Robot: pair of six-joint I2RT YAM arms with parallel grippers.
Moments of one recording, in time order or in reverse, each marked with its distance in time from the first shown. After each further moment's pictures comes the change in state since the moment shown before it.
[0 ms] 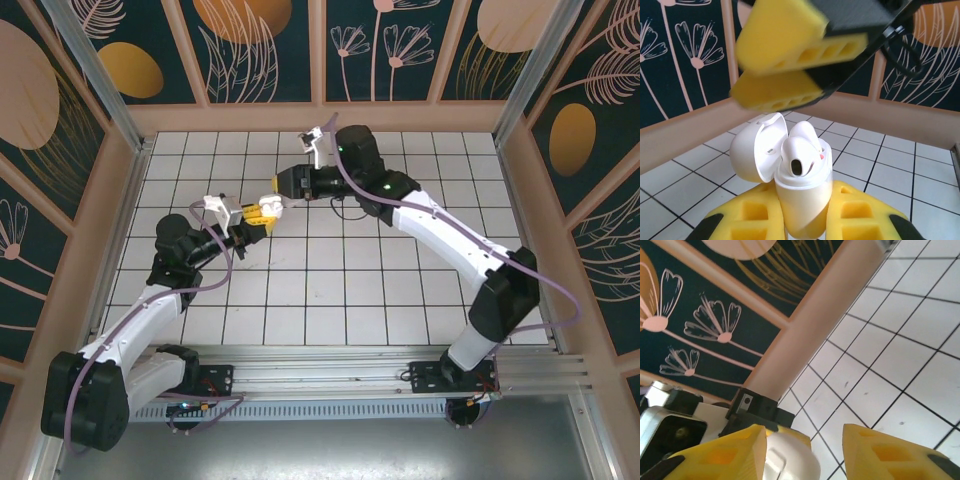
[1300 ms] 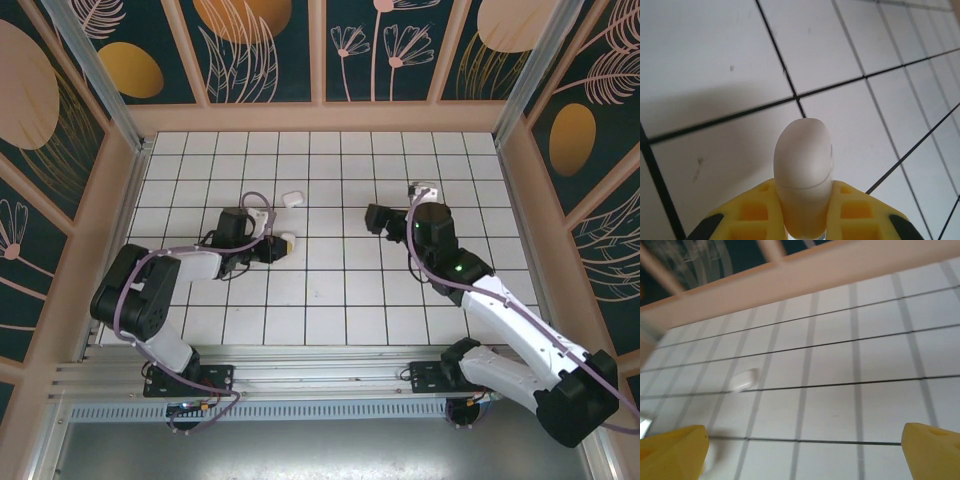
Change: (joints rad) left arm -0.112 0.627 0.148 -0.367 -0.314 -0.275; right arm -0.179 -0.680 -0.799 0.071 0.872 -0.103
